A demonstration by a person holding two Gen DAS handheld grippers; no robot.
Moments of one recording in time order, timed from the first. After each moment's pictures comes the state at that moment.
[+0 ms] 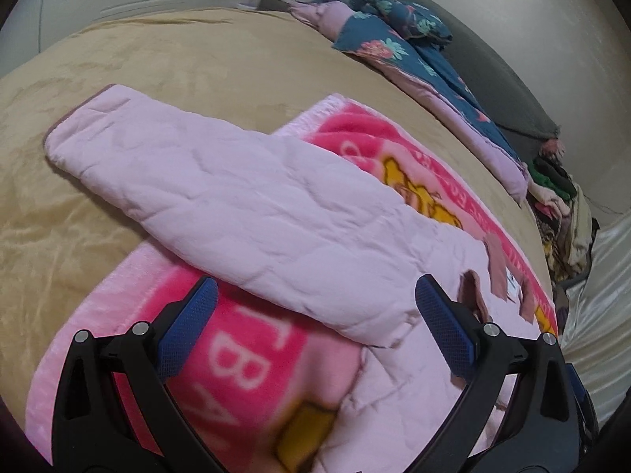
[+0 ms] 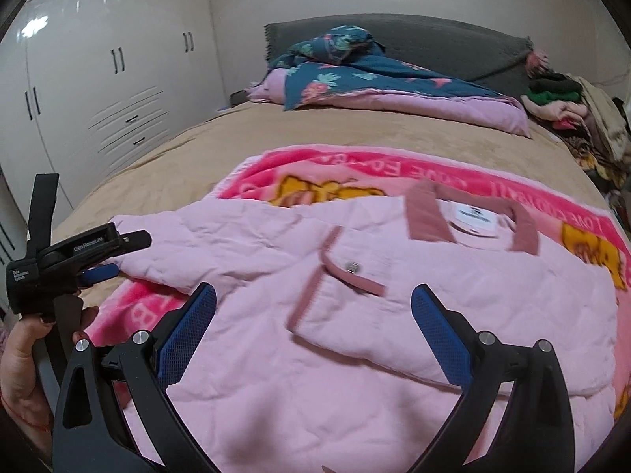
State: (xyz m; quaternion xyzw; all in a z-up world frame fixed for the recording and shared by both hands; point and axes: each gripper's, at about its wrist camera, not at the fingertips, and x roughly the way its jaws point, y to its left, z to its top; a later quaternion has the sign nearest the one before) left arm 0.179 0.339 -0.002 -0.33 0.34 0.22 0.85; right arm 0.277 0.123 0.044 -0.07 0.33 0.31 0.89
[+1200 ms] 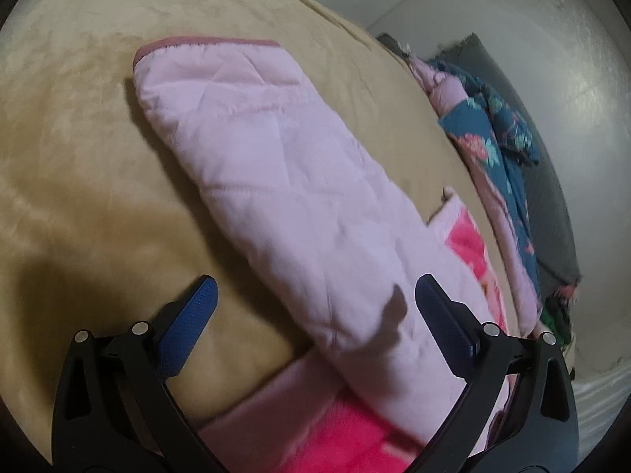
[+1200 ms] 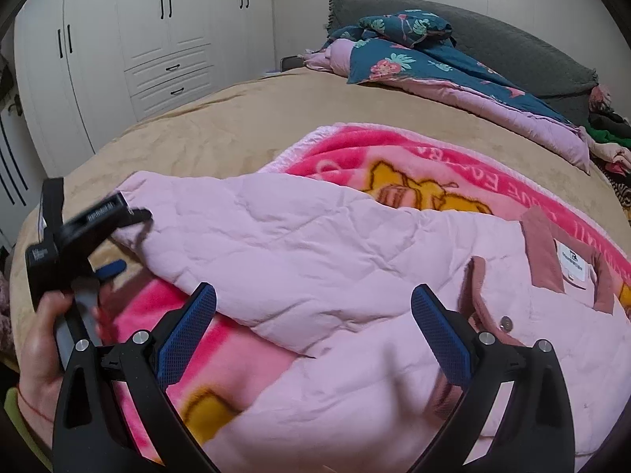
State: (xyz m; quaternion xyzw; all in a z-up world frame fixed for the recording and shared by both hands) left arm 0.127 0.476 -0.085 -0.50 0.22 0.33 0.77; right arm 0.290 0.254 -0.002 -0.14 0.35 0.36 0.85
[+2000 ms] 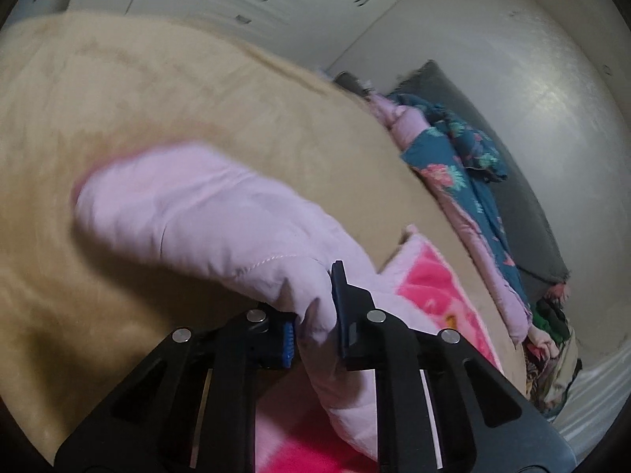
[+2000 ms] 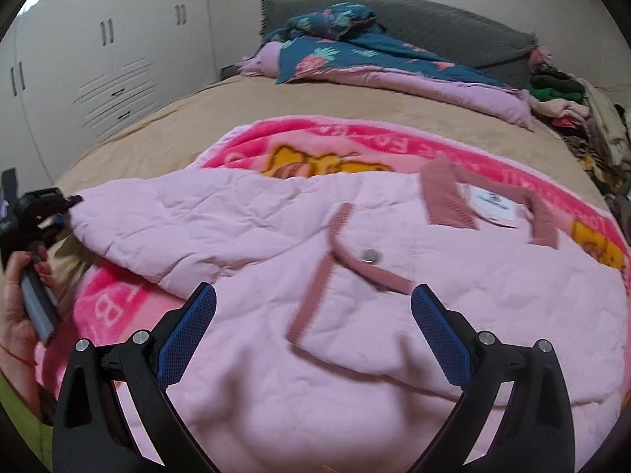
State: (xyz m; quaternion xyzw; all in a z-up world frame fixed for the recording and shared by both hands) left arm 0.127 0.468 -0.022 -0.43 0.16 0.32 0.83; right arm 0.300 0.136 0.005 -0.09 0.35 0.26 0.89
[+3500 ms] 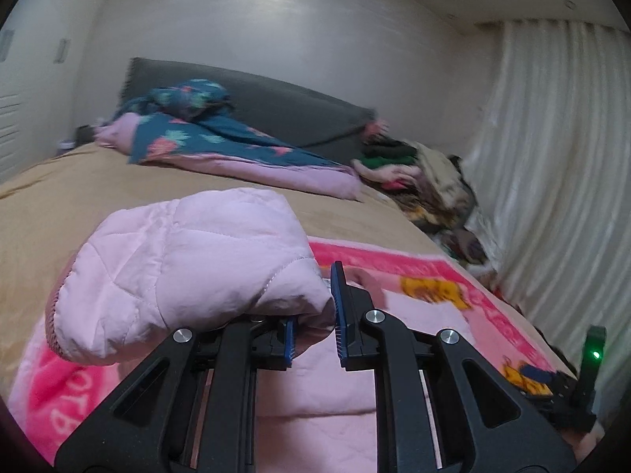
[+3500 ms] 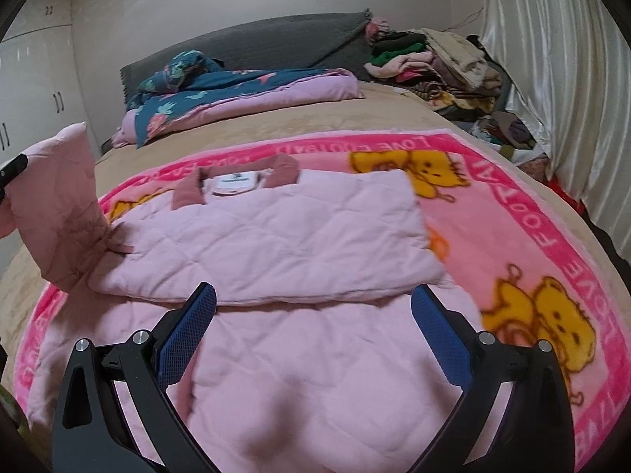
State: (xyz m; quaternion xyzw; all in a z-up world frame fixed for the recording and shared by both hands) left arm 0.232 0.135 0.095 -0.14 0.18 -0.06 0.97; right arm 0.257 -0.157 0.014 0.03 0.34 0.06 0.94
